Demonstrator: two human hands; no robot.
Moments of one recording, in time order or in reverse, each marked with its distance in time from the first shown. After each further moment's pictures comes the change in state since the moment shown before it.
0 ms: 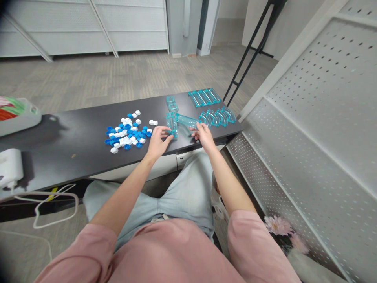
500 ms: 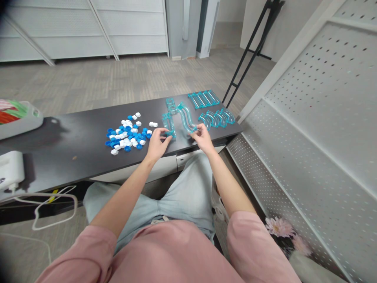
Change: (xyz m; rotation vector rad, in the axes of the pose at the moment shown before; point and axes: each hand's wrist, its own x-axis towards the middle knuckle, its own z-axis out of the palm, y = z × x) left_hand -0.001 0.003 -0.002 0.051 0.036 0.011; right_hand -0.008 0.002 0.004 -0.023 -0.065 -0.139
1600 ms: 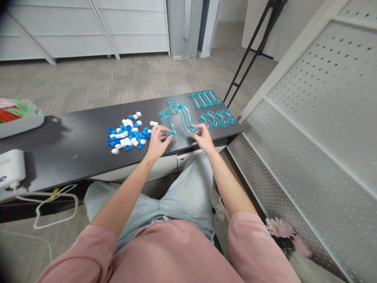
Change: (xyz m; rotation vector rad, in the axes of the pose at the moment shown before) left_hand -0.003 0.003 0.001 -0.137 0.010 -0.005; right_hand -0.002 0.000 0.001 -0.002 -0.006 -0.037
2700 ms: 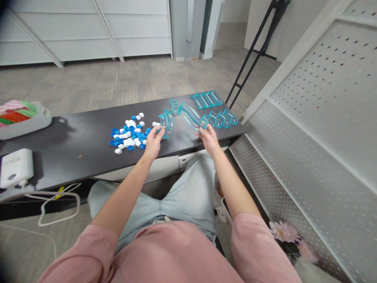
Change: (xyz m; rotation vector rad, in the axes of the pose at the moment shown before) left_hand 0.016 -0.022 -0.008 -0.389 0.117 -0.240; right_hand 0.003 -0.001 -0.013 0.242 0.044 -0.002
